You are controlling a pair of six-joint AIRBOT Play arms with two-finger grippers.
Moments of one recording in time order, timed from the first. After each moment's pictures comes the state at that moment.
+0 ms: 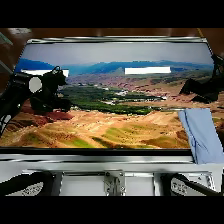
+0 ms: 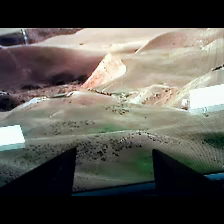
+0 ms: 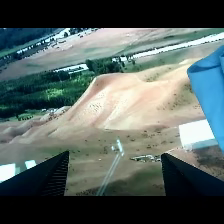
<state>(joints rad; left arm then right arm) -0.29 -1.29 1.28 1.58 -1.35 -1.62 -0.23 -1.31 1.45 -1.36 1.44 1.63</state>
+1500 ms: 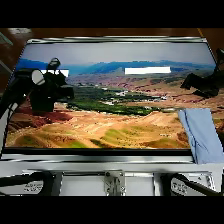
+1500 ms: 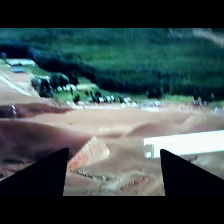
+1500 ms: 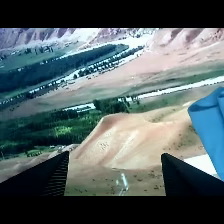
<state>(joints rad) -0.15 -1.48 1.43 1.48 -1.13 -1.68 -0.23 -1.31 1.45 -1.35 1.30 1.63</state>
